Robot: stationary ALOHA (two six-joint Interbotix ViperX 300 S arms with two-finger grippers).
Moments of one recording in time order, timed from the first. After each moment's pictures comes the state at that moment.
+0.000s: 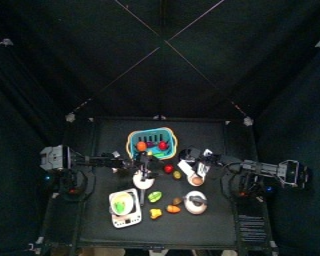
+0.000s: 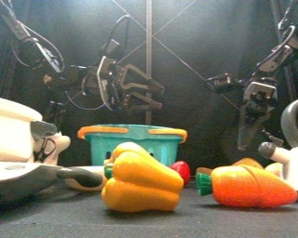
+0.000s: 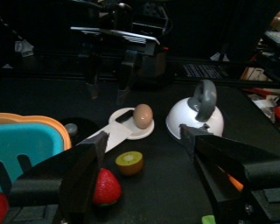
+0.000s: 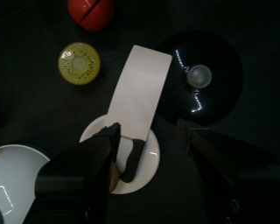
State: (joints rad) left arm 0.24 0.04 0.79 0.39 -0.78 -0.32; right arm -0.37 -0.44 0.96 0.04 0.48 -0.02
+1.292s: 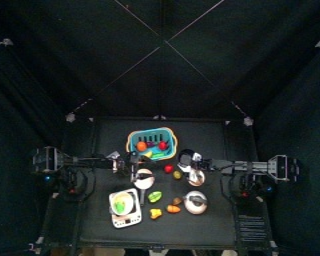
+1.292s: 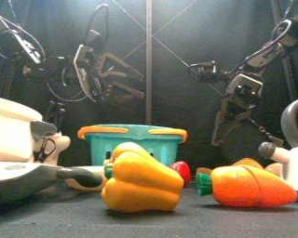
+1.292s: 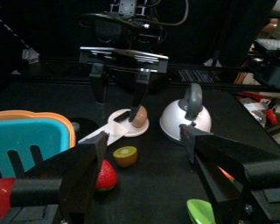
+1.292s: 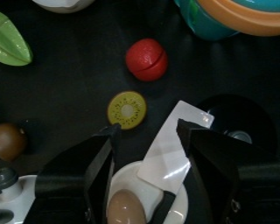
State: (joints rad) left arm 0.24 -0.11 0.93 0.39 -0.78 -0.32; right arm -0.22 -0.26 0.87 0.03 0.31 -0.02
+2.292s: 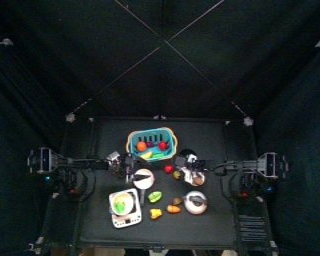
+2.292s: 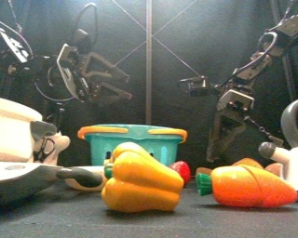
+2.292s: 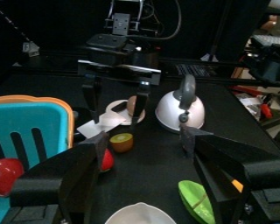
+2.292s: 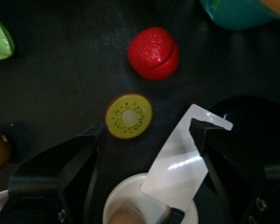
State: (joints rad) left arm 0.24 -0.19 1.03 0.39 -0.78 -0.32; right arm -0.18 -0.03 0.78 0.04 0.28 -0.02
